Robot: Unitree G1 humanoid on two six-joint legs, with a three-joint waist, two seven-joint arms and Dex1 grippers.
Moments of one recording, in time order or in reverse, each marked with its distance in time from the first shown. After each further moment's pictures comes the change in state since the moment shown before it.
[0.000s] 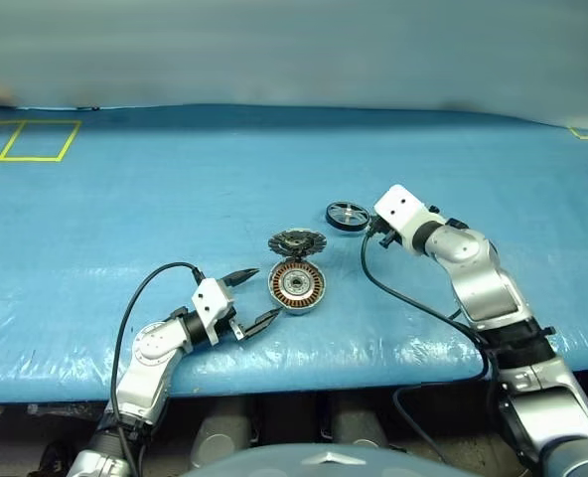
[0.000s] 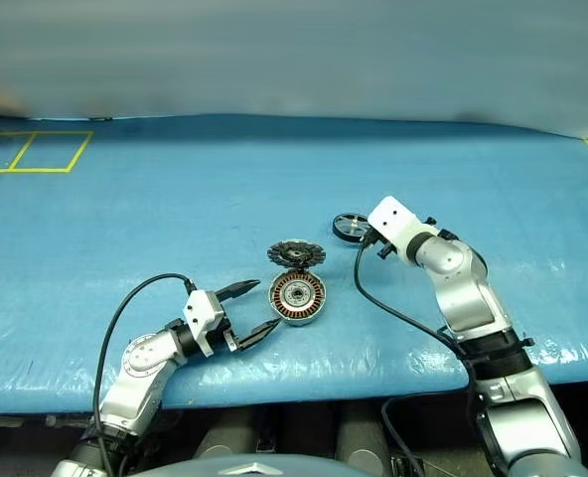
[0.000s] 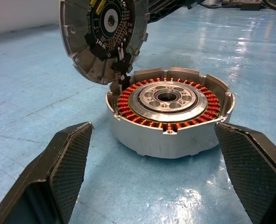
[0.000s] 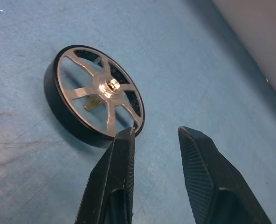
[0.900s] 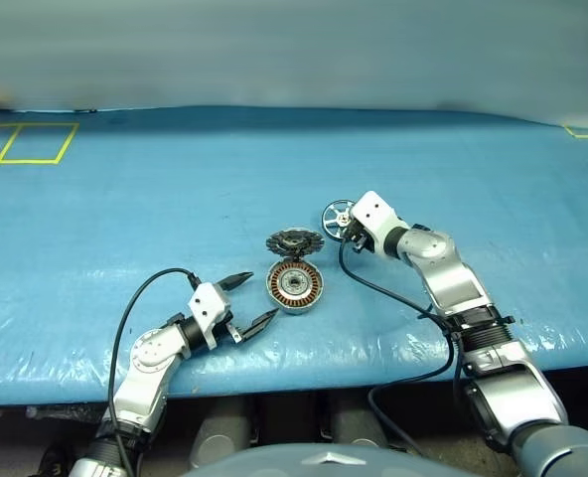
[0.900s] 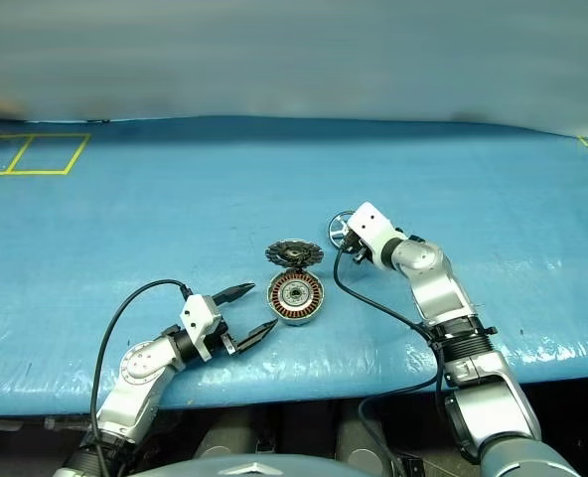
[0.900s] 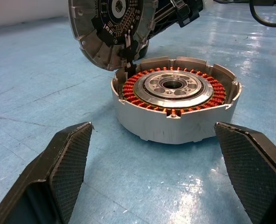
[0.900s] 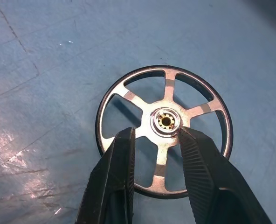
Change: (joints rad) left arm 0.031 0.002 0.001 0.000 0.014 -0.004 0.044; right arm -0.022 0.146 0.014 0.167 0.053 -0.081 0.055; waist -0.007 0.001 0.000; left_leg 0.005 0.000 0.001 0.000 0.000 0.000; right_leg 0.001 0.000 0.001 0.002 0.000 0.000
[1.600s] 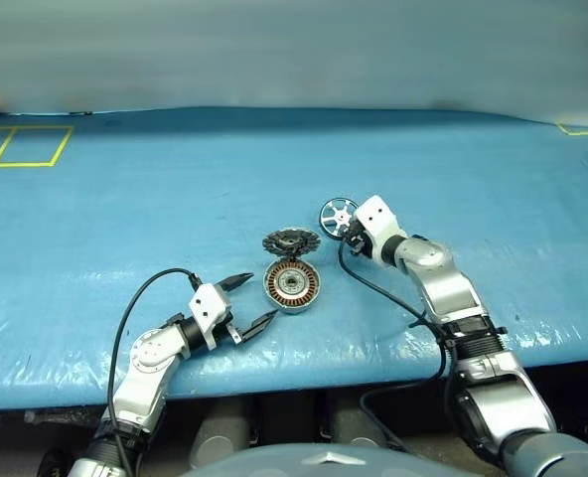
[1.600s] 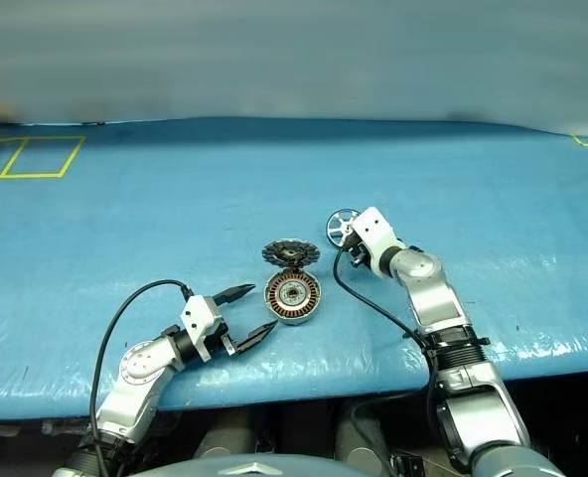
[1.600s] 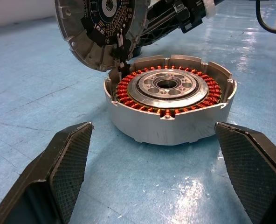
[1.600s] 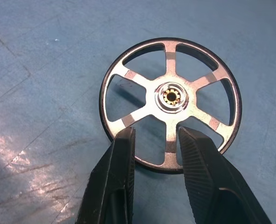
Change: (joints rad) left arm 0.001 0.004 0.000 -0.001 0.009 -0.001 -0.001; right arm 0.013 0.072 -0.077 0.017 0.077 0.081 -0.051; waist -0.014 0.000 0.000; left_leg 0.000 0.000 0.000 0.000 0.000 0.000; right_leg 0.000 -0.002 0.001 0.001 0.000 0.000
